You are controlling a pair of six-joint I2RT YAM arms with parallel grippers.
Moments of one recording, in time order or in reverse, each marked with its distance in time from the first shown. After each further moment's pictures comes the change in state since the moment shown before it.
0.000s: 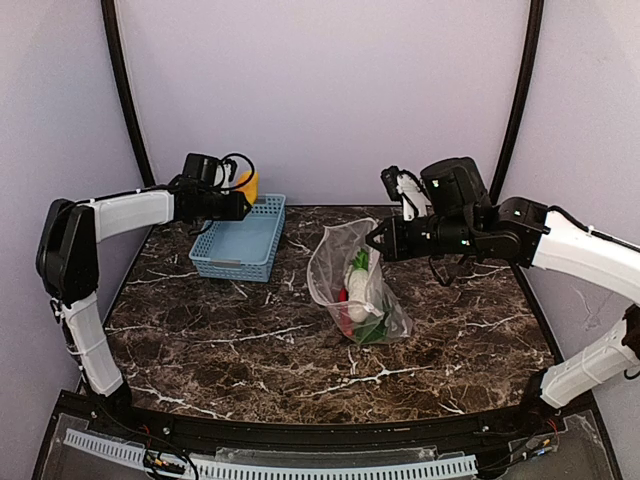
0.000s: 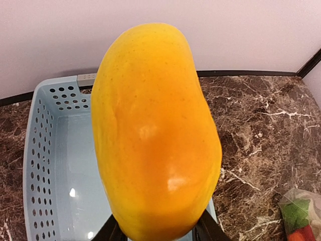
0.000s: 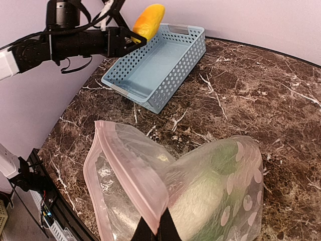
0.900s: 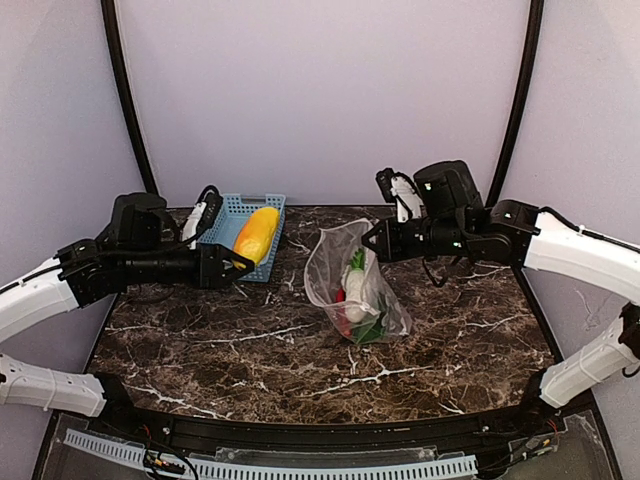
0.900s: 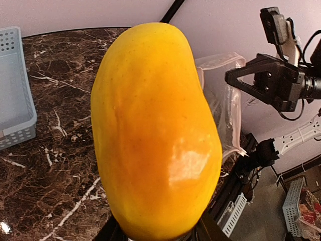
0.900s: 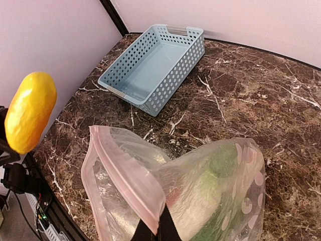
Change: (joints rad) left arm -0.400 -0.911 -0.590 -0.150 0.175 -0.263; right arm -0.001 0.027 -0.012 0.043 0.012 -0.013
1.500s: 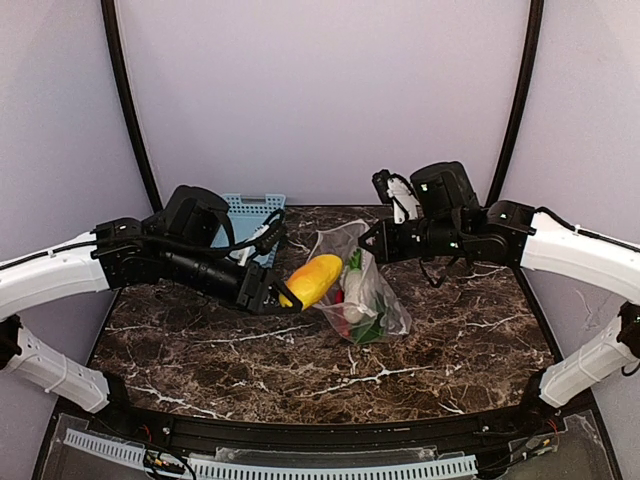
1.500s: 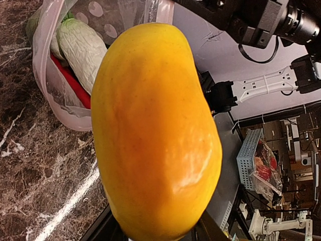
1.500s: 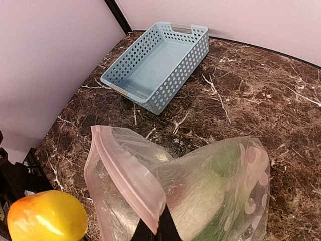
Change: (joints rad) left arm -0.242 0.226 0.223 -0.172 0.196 -0.184; right arm 0.000 0.018 0.000 0.016 -0.017 -0.004
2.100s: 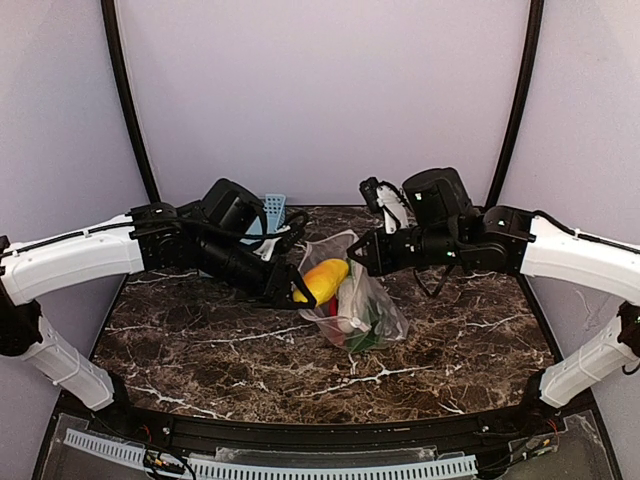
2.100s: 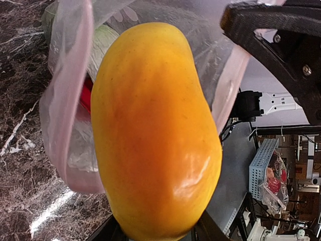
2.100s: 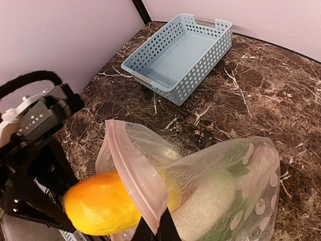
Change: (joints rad) left arm 0.014 0.200 0.156 -0.119 -0.032 -0.019; right arm 0.076 0.000 0.000 0.000 -0.020 0.001
